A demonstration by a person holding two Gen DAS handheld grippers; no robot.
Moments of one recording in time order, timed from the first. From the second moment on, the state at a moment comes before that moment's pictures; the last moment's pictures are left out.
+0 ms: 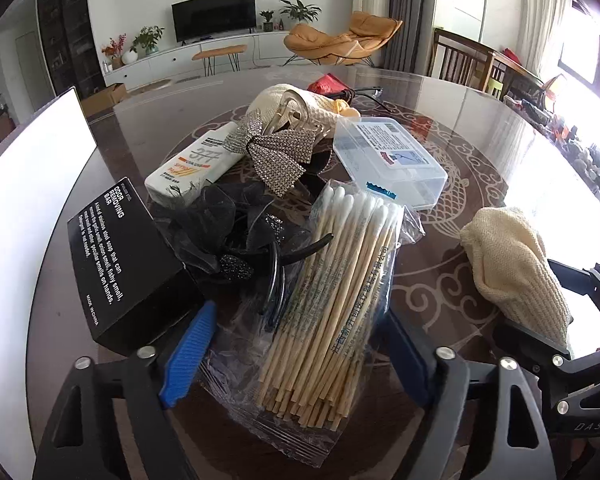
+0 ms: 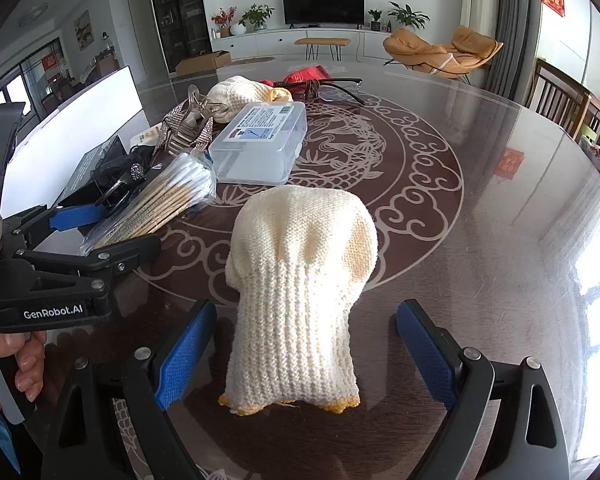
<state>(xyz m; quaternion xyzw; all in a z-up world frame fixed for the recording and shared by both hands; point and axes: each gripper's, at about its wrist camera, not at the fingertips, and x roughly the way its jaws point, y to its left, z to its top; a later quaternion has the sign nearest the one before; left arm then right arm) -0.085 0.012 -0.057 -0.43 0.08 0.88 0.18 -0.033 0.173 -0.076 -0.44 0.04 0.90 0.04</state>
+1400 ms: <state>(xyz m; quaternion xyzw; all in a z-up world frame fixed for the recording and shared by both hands) -0.017 -0.020 -0.069 -0.45 0.05 0.89 0.09 -0.036 0.166 -0.078 -0.45 0.02 0.89 0.05</state>
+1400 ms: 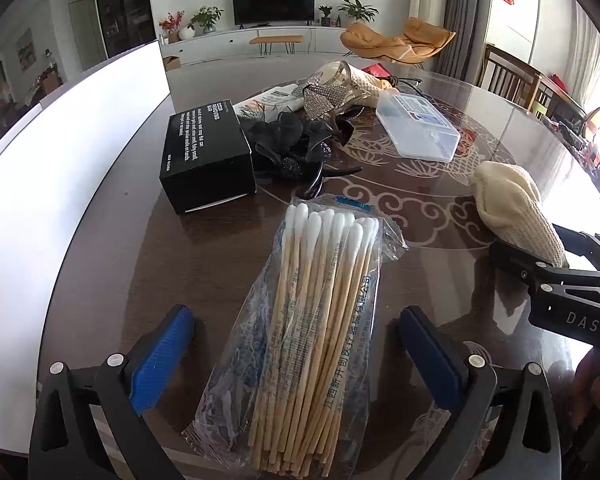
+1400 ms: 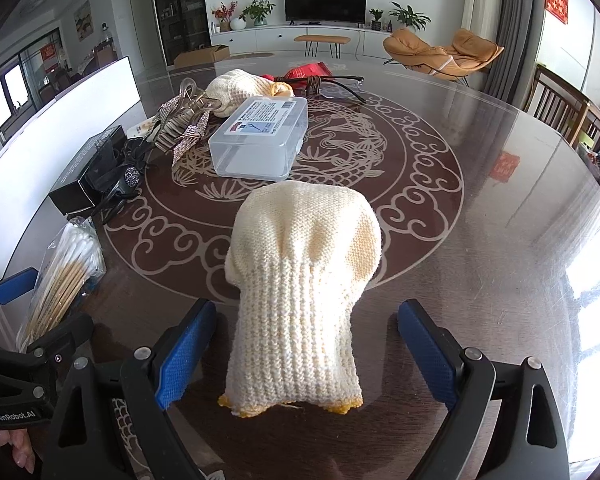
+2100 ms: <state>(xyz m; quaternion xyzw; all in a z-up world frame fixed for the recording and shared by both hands) -0.016 -0.020 -0.069 -0.44 0.05 0.89 0.09 -0.036 0.166 -0.078 -0.45 0.02 0.89 0.05</state>
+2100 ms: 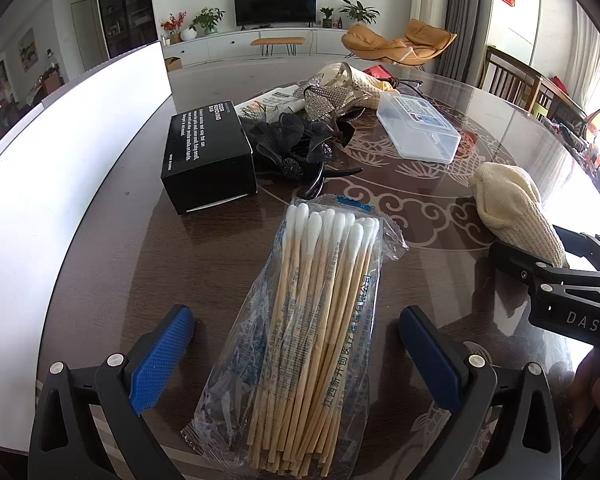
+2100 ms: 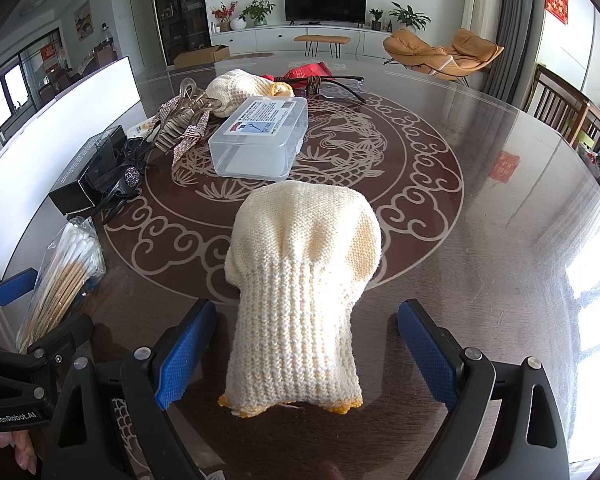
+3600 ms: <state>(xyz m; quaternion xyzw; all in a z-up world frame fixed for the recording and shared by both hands) -0.018 -0.032 -0.068 -0.45 0.04 0.89 0.08 -0.036 0.166 -0.078 -0.45 0.03 0.89 0.05</state>
